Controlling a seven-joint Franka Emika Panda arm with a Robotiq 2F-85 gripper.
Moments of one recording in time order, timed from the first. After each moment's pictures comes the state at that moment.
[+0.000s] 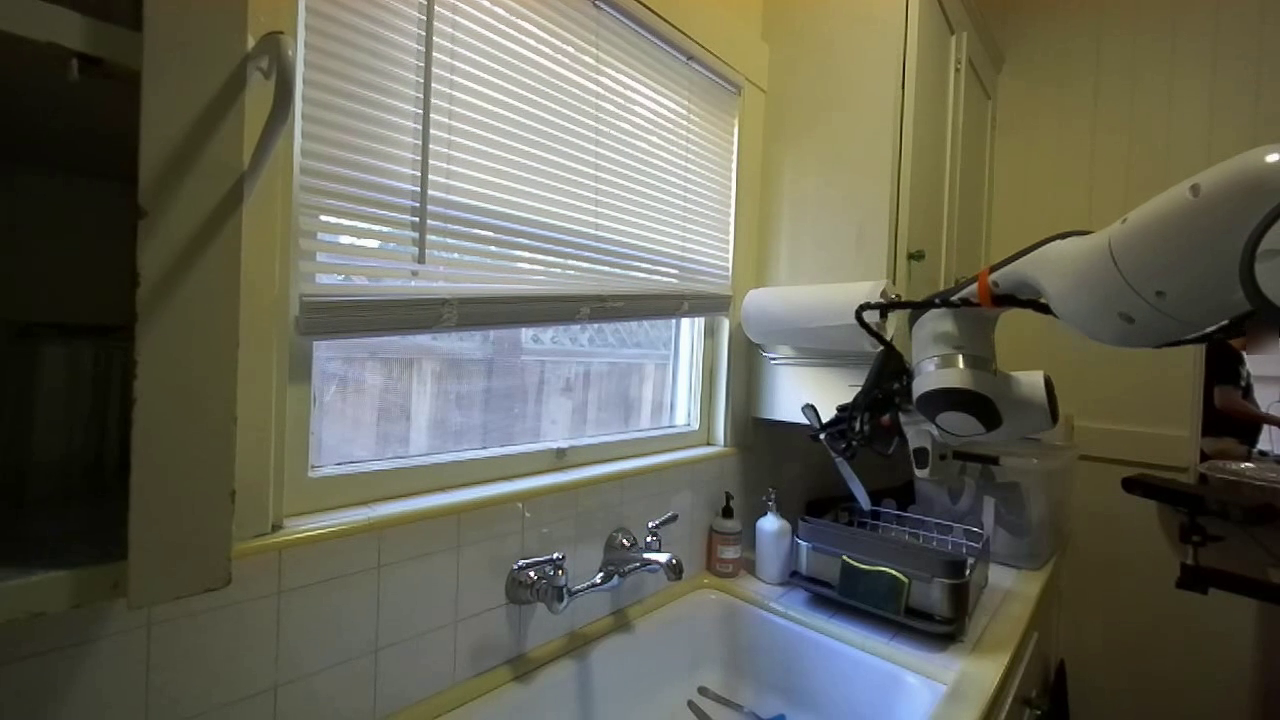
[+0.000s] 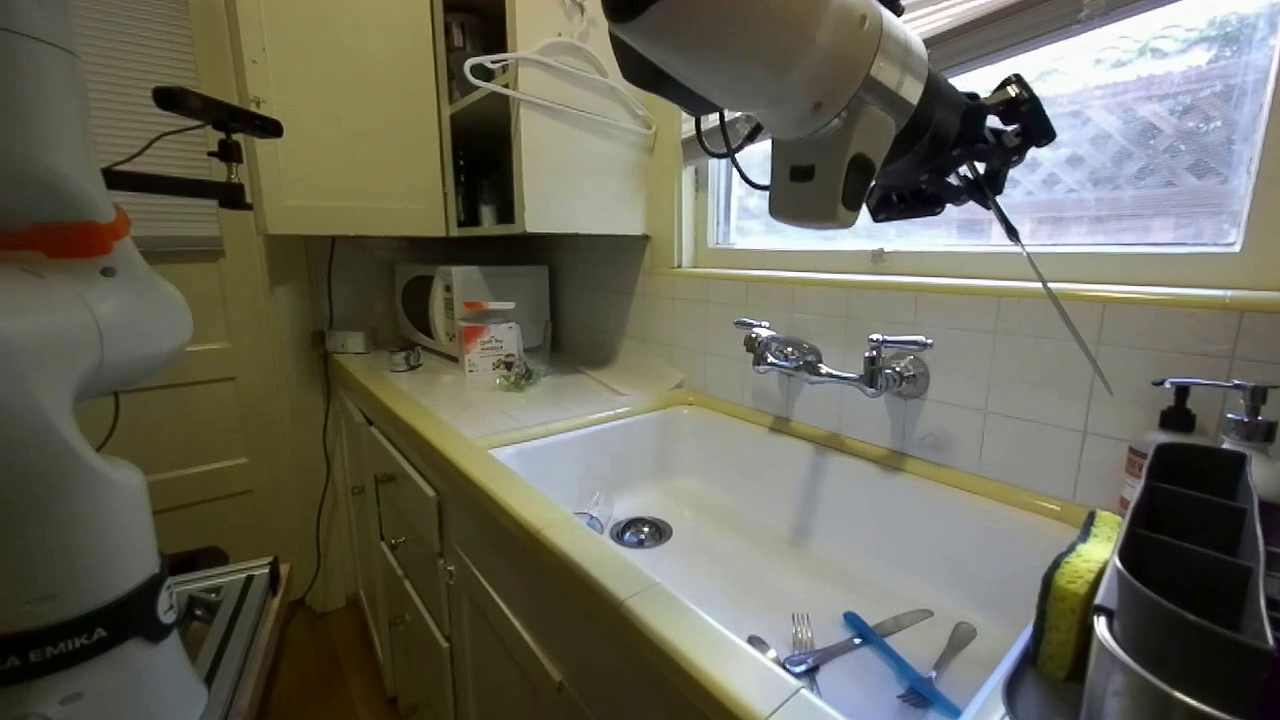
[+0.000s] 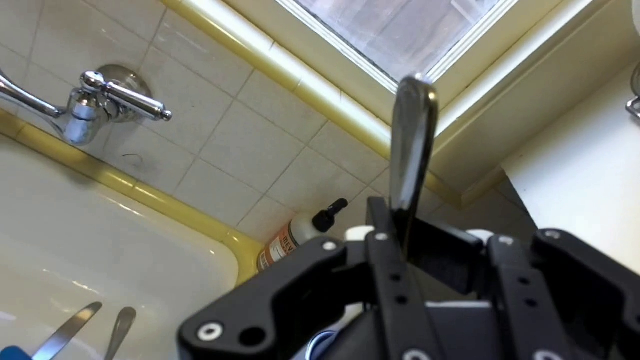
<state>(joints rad) -0.31 0.01 -0.09 -1.99 1.82 2.65 0.47</state>
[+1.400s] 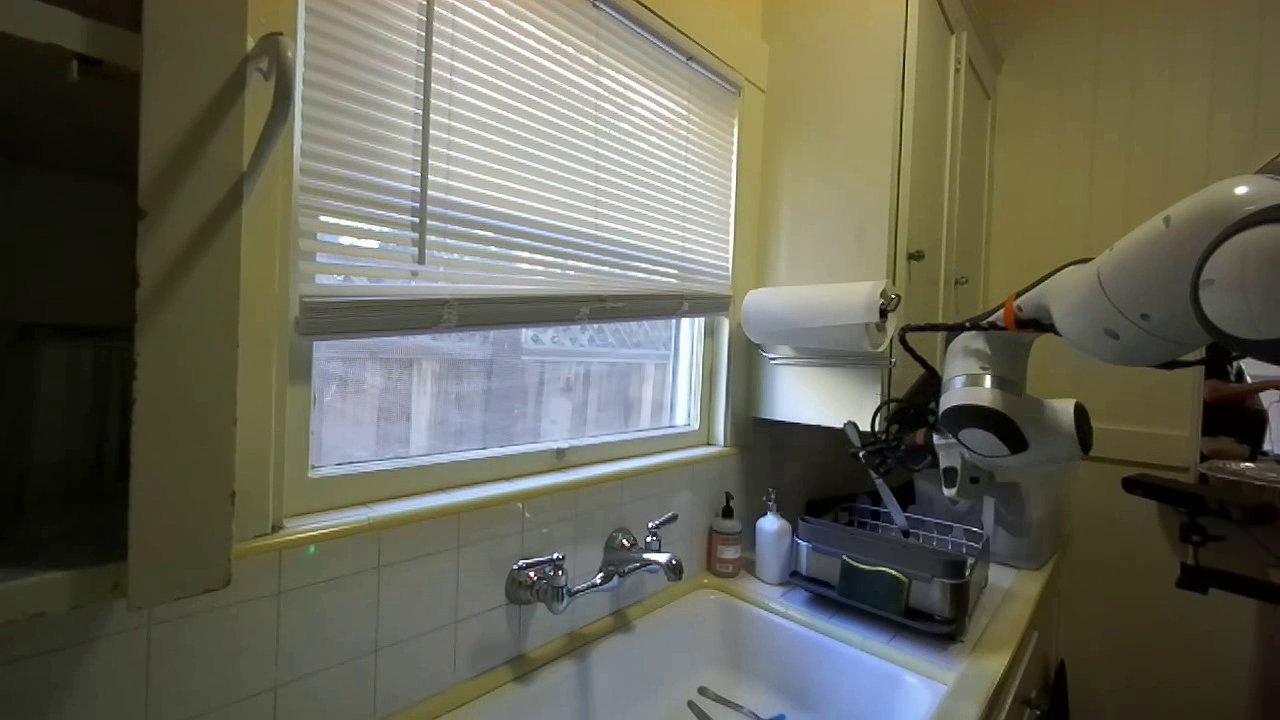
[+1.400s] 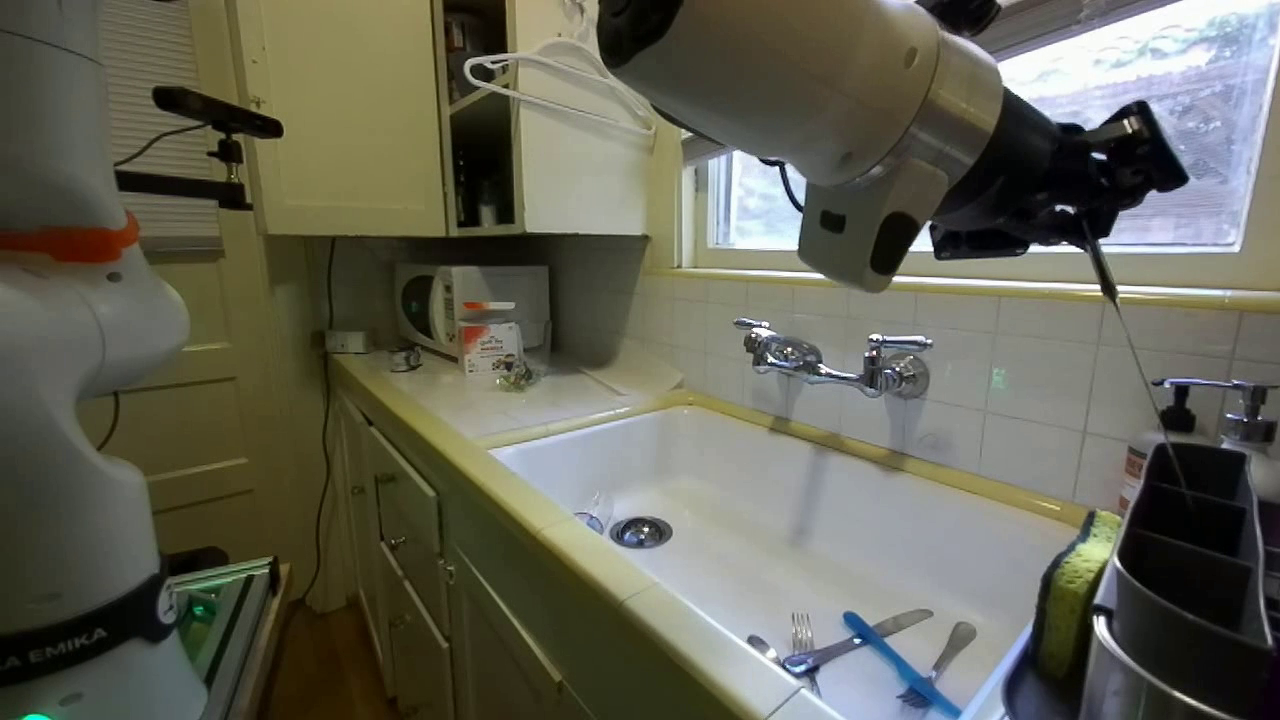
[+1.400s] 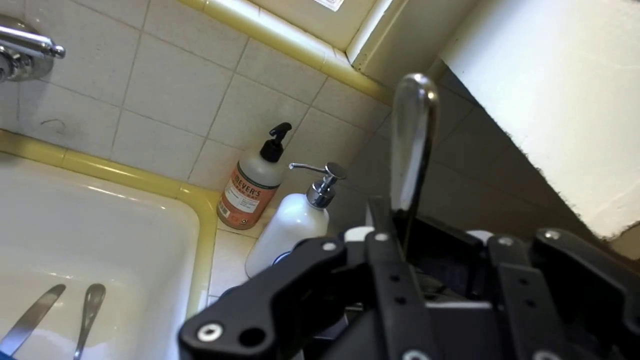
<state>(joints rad) -0.29 0.08 -0.24 -1.96 1.94 2.65 0.50</state>
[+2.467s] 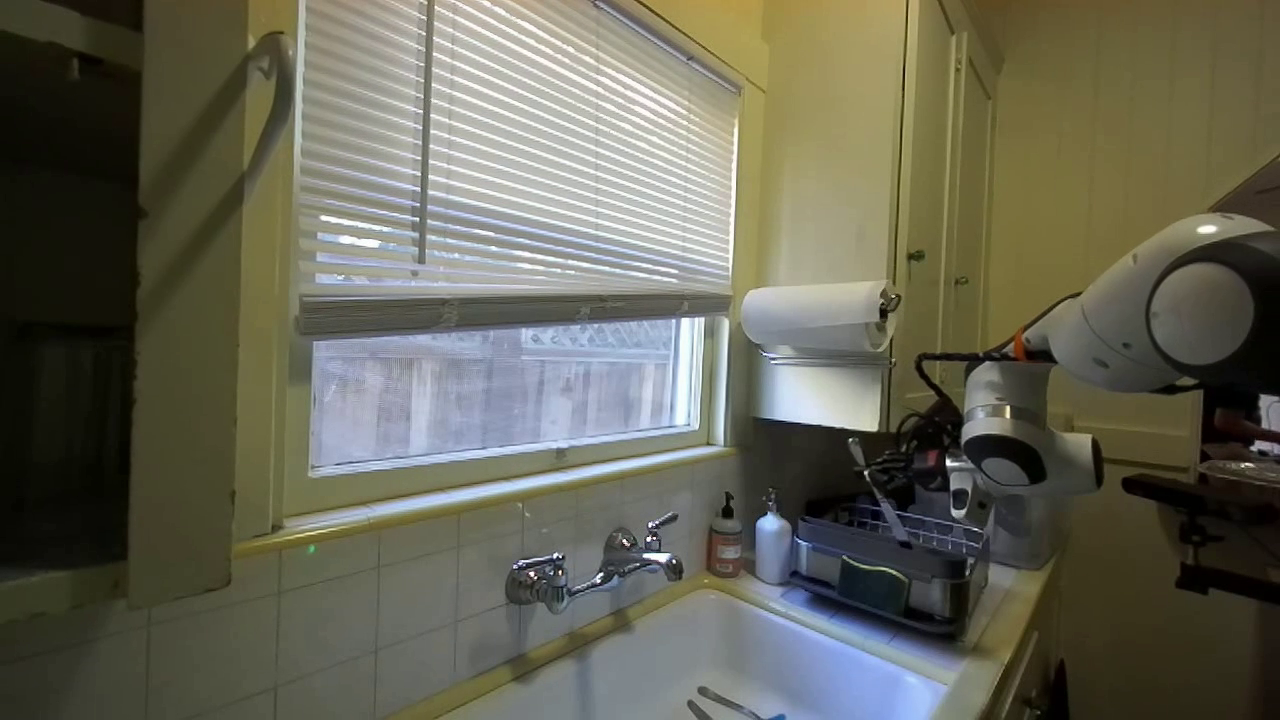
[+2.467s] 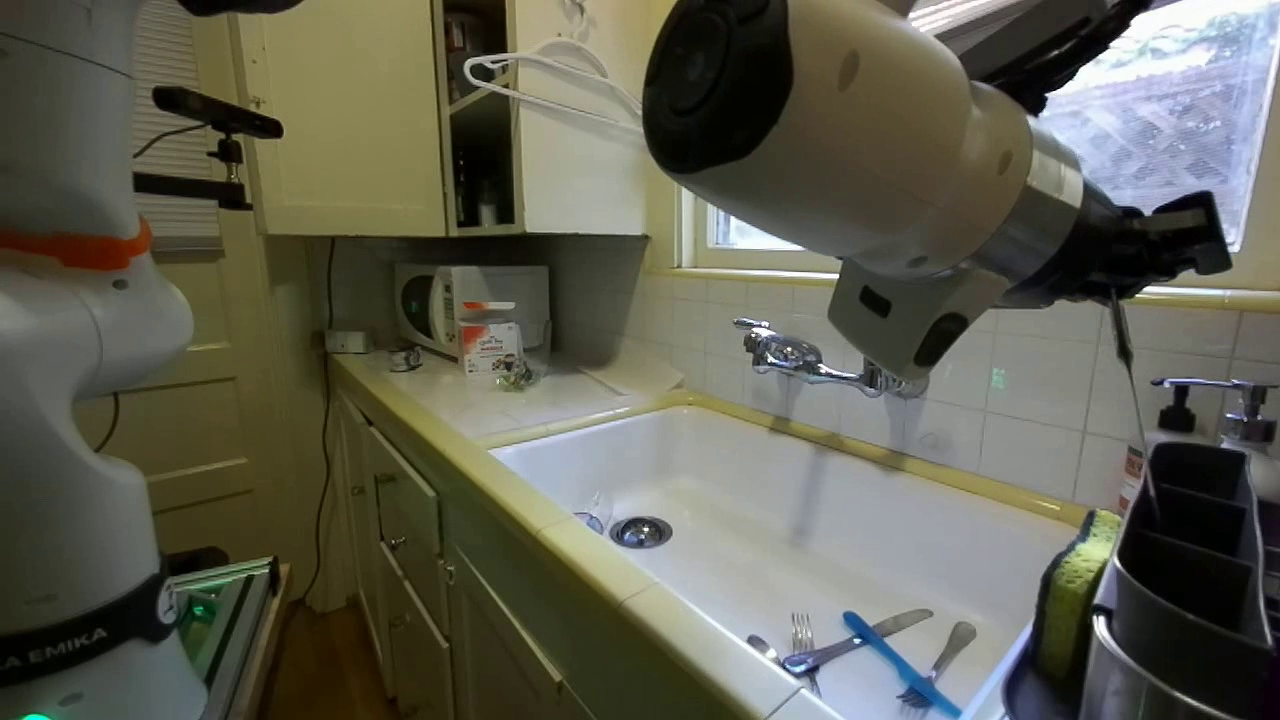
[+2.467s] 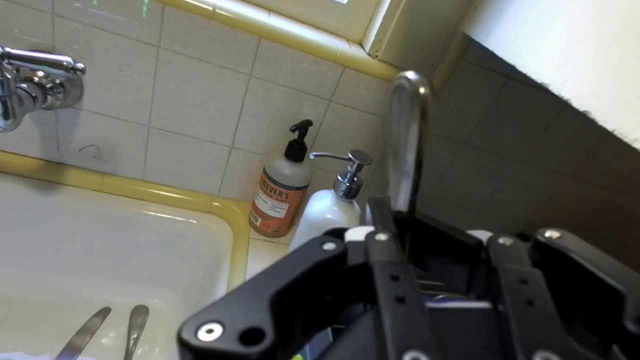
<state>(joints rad) -0.33 0.18 -0.30 -1.95 1.93 2.43 0.61</state>
